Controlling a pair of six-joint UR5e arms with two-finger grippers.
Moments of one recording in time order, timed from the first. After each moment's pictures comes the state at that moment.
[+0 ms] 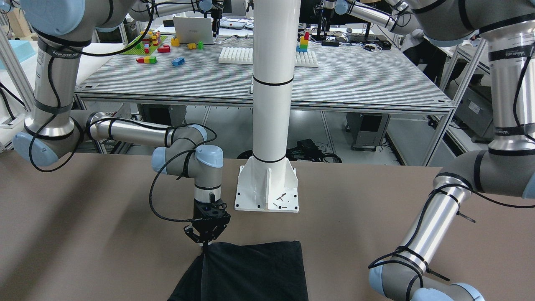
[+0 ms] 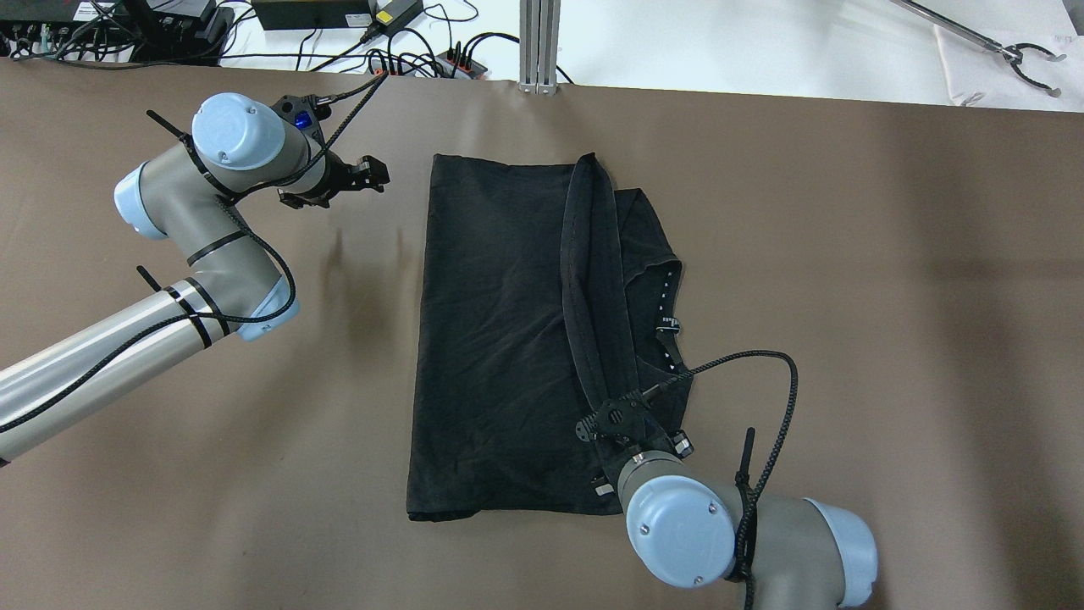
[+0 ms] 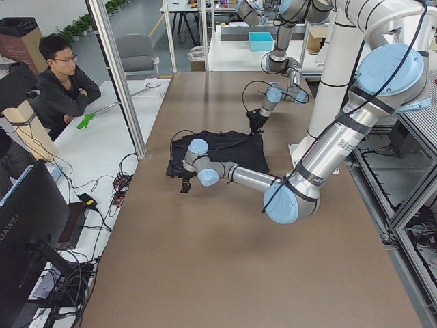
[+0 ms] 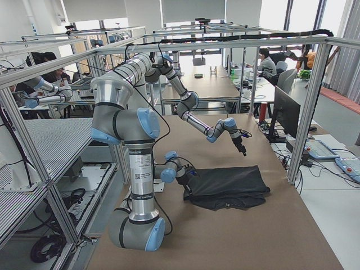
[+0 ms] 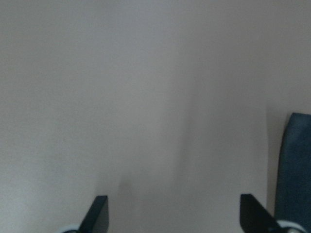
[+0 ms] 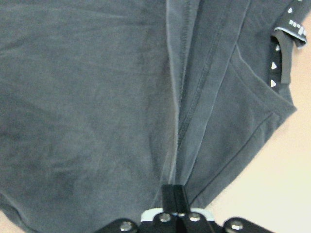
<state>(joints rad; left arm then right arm) -0.89 -2.29 -1.12 -2.26 -1.84 -1.33 0.21 -1.26 2.01 -1.54 1.31 0.99</state>
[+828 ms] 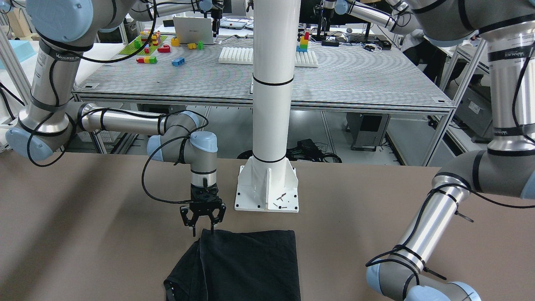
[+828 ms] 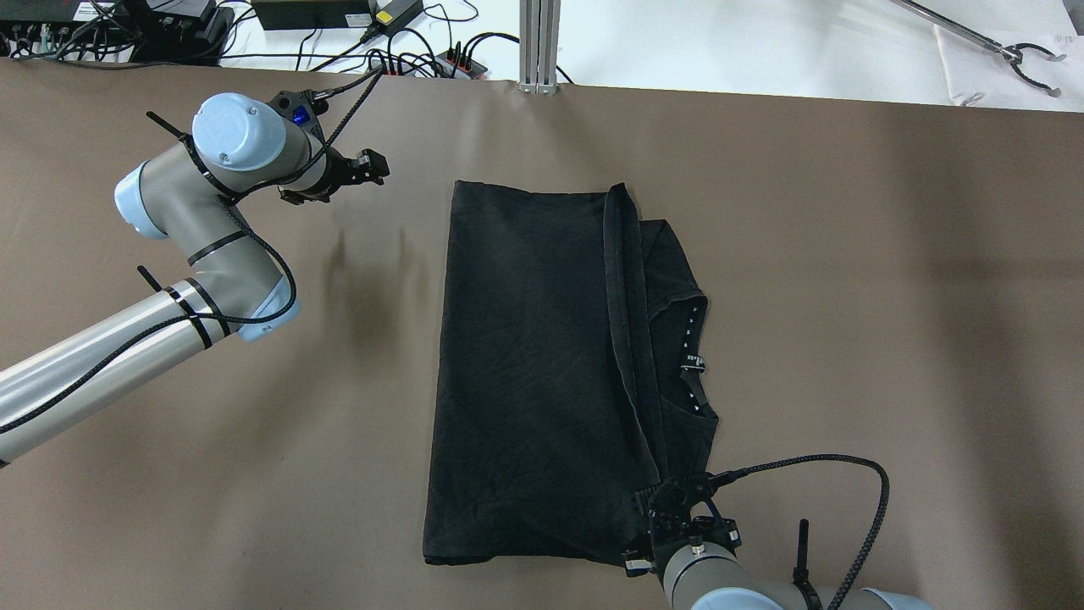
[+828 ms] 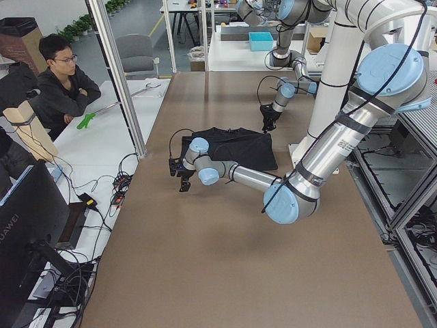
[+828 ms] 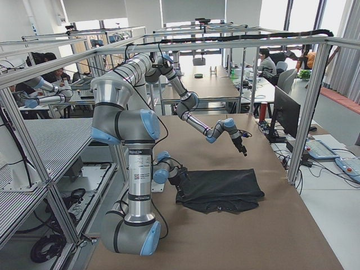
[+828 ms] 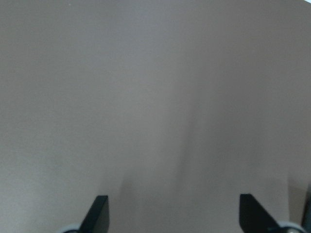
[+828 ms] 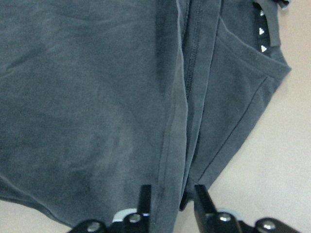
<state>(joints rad) -0.87 -2.29 -1.12 -2.25 -1.80 -1.36 0.13 -1.34 2.10 -1.55 1.28 1.19</state>
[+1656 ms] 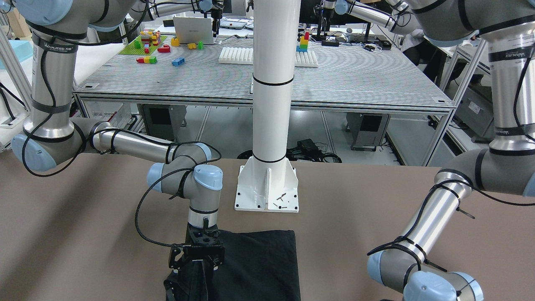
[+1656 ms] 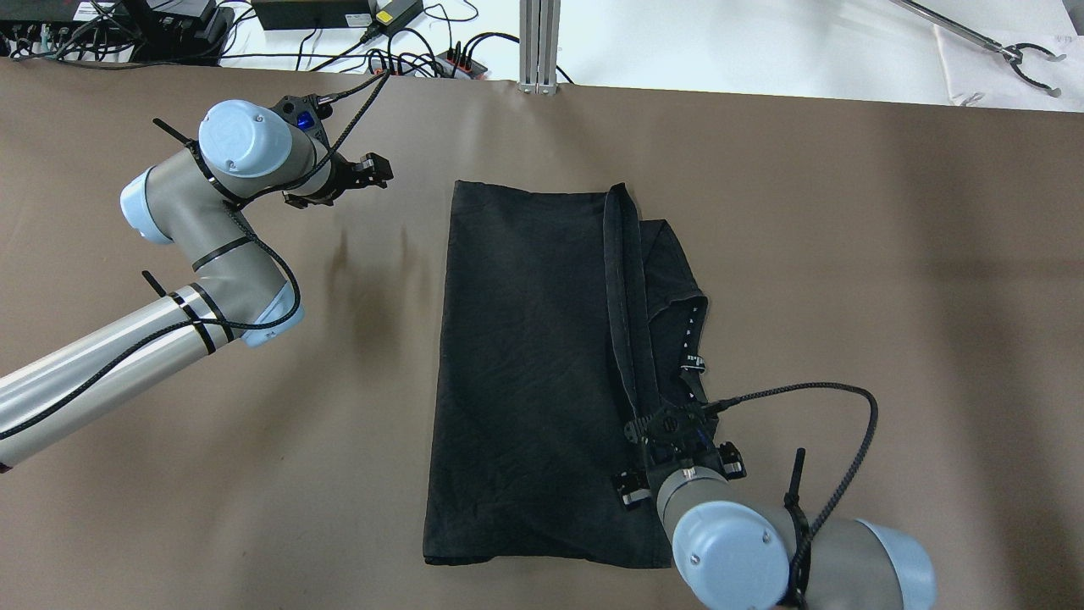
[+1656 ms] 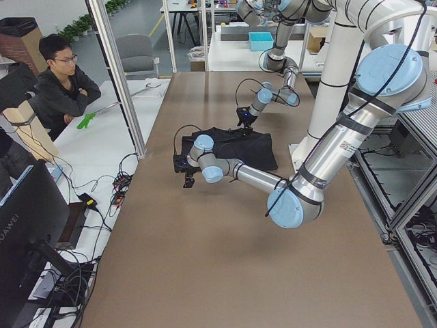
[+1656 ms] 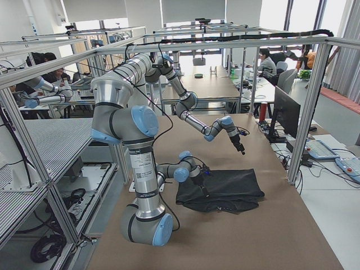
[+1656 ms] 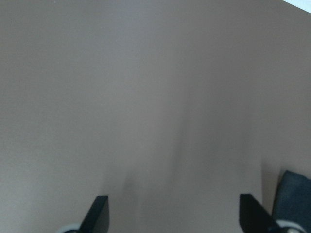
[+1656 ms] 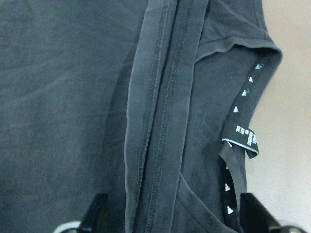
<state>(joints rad) -0.87 -2.24 -1.23 -2.25 -1.82 -1.36 0.37 -1.14 1.86 -1.54 1.33 1.00</state>
